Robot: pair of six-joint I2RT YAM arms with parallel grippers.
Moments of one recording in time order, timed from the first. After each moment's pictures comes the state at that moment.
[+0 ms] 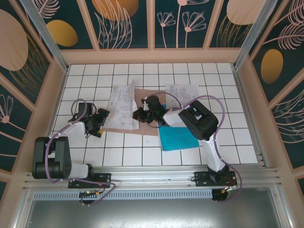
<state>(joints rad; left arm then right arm) 0.00 1.39 0.59 -0.24 0.29 -1.19 0.77 2.17 1.16 0.40 -0.47 0.98</state>
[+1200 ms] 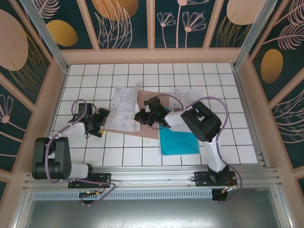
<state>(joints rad) 0.00 1.38 0.57 -0.21 0.31 -1.20 0.78 2.11 1.12 0.34 -0.44 1.07</state>
